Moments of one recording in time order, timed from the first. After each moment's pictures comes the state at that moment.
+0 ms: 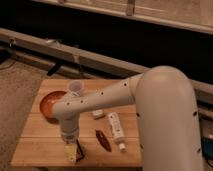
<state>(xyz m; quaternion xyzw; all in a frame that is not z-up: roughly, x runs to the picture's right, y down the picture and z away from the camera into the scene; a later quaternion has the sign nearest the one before) -0.167 0.299 0.697 -0.50 -0.09 -0.09 0.85</state>
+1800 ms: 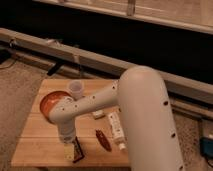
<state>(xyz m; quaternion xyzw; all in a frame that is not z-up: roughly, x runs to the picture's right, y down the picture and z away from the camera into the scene) -0.185 0.320 0.748 -0.48 -0.08 -0.10 0.86</state>
